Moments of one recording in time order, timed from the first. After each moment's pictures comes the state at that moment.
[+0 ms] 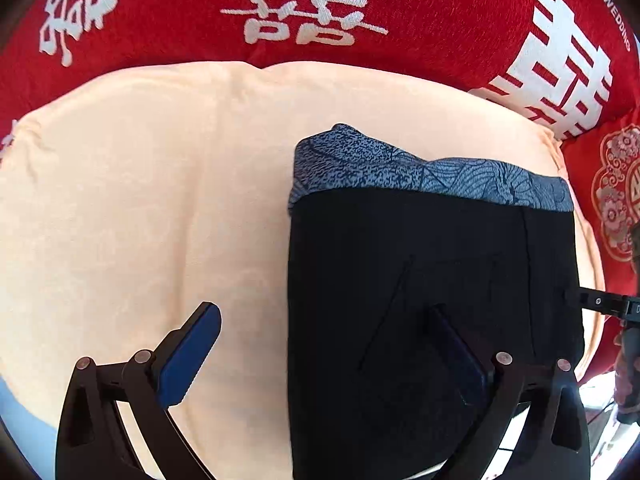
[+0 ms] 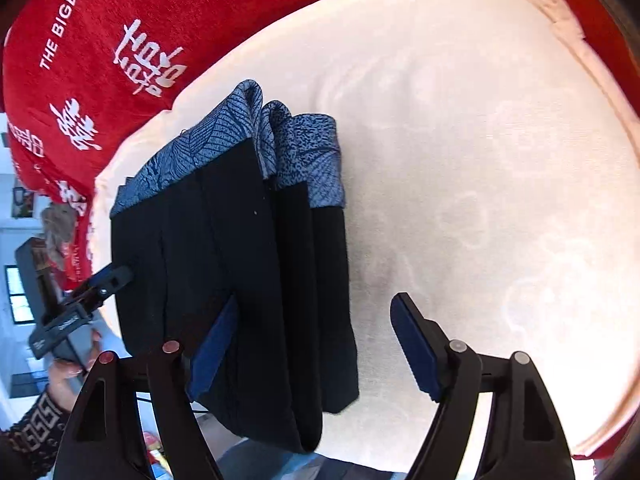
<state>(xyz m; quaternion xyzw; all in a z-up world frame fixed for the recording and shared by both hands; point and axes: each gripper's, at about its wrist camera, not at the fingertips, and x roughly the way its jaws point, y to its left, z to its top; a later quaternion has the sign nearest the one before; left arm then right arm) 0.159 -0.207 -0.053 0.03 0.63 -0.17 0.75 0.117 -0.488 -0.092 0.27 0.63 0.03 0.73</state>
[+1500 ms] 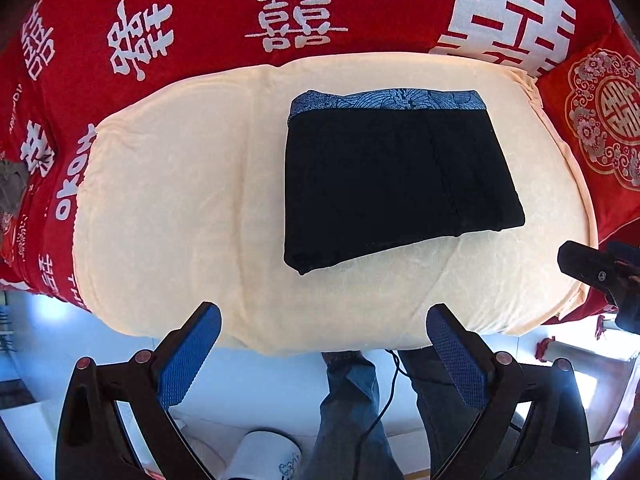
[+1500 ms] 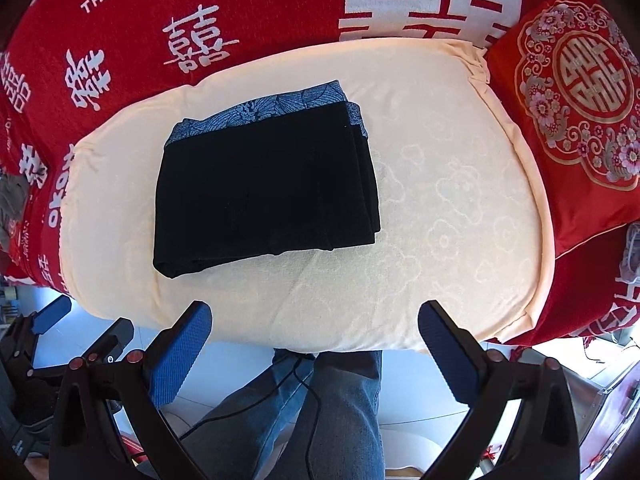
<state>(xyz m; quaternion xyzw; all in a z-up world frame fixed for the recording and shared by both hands) 0.018 -0.223 0.095 0.13 0.65 -0.10 0.74 0.023 -0.380 0.057 0.15 0.64 -0.07 0.75</state>
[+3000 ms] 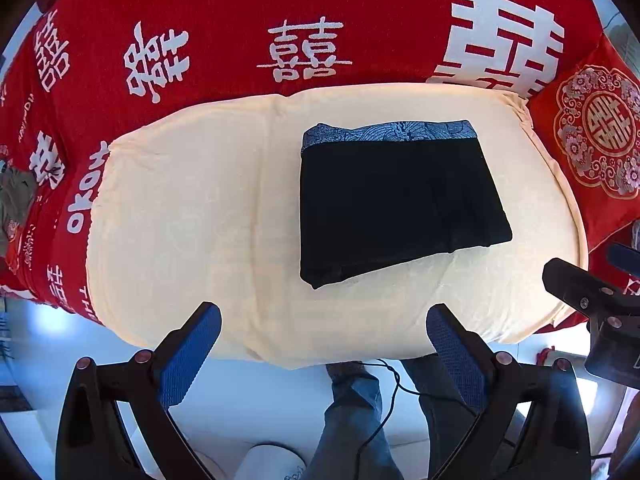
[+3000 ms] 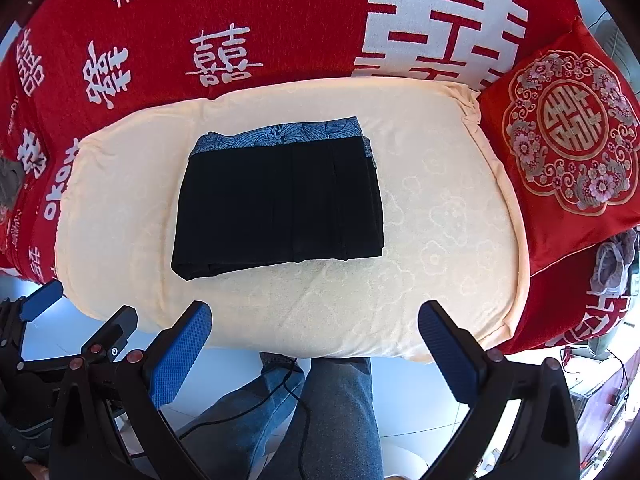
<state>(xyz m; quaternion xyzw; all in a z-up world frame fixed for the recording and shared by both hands) 0.012 -0.210 0.137 0.13 0.62 -0.11 0.77 0.015 -0.341 0.102 0.10 0.61 -0.09 0.78</state>
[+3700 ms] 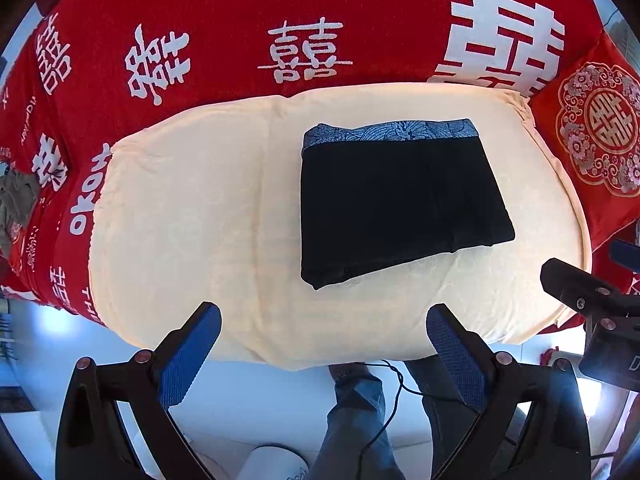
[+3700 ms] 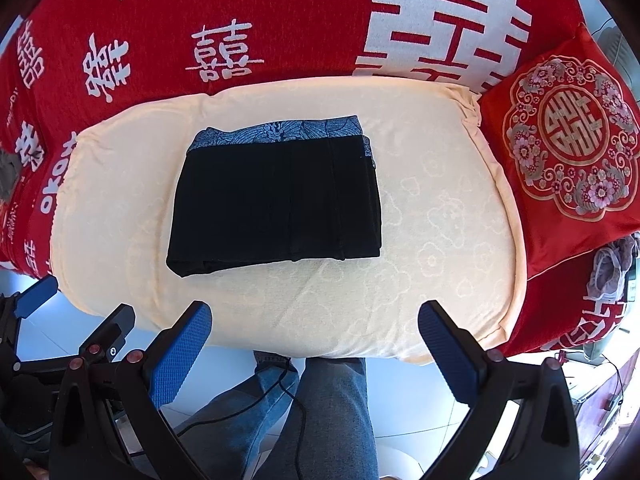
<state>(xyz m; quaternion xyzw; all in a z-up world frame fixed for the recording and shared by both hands) 0.011 -0.212 0.136 0.13 0.62 -0.10 0.77 0.018 -0.339 0.098 0.09 0.61 -0.09 0.78</state>
